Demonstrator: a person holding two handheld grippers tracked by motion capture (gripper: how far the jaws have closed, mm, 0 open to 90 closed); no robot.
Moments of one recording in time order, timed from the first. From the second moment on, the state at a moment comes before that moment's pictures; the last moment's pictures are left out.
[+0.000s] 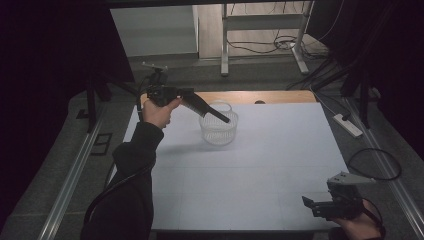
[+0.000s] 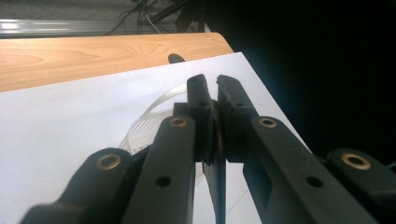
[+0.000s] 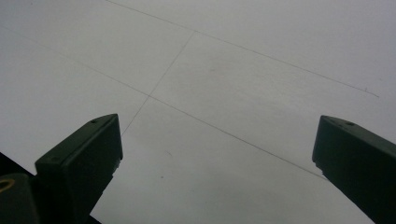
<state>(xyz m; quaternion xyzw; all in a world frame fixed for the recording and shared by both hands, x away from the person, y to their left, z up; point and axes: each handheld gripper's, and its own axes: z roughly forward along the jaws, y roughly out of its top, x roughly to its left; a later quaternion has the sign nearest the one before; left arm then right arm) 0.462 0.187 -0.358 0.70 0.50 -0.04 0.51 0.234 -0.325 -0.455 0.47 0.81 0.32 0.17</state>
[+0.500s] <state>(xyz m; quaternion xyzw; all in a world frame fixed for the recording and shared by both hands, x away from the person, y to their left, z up) 0.474 0.176 -0.372 0.71 0.51 -0.04 0.49 0.234 -0.323 -0.455 0.46 0.81 0.31 0.17</state>
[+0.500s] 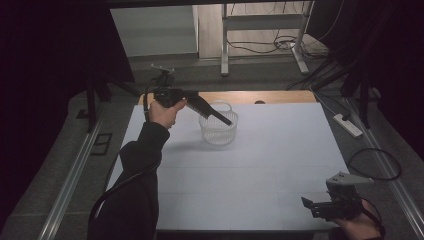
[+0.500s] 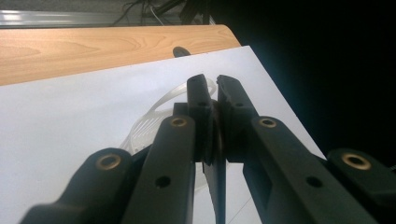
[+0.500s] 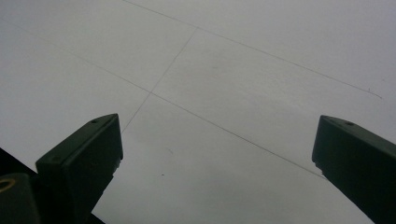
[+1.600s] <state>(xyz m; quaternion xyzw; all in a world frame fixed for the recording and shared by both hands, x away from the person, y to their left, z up) 0.484 0.158 -0.397 0.71 0.52 -0.05 0.47 0.234 -0.327 -0.454 0.46 0.81 0.32 0.17</state>
